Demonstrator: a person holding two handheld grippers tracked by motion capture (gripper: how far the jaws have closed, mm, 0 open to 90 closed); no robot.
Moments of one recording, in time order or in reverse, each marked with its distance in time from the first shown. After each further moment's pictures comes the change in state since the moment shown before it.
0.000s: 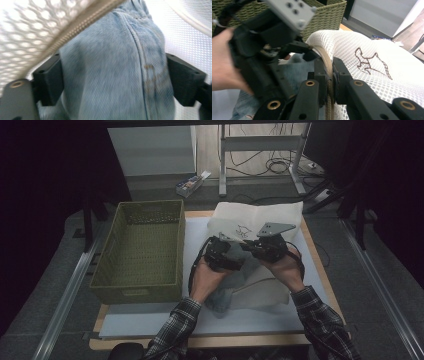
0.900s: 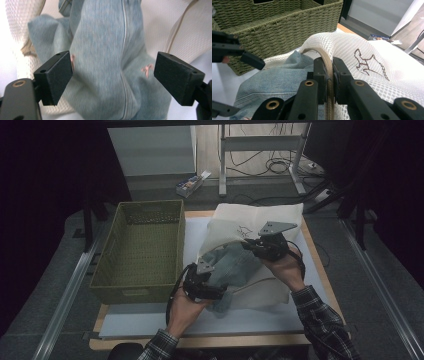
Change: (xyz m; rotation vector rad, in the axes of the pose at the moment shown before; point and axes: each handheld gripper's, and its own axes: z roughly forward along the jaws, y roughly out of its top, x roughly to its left) left arm -0.021 -0.084 -0.062 -0.036 0.058 0.016; right arm -0.003 -0.001 0.000 -0.002 -0.009 0.015
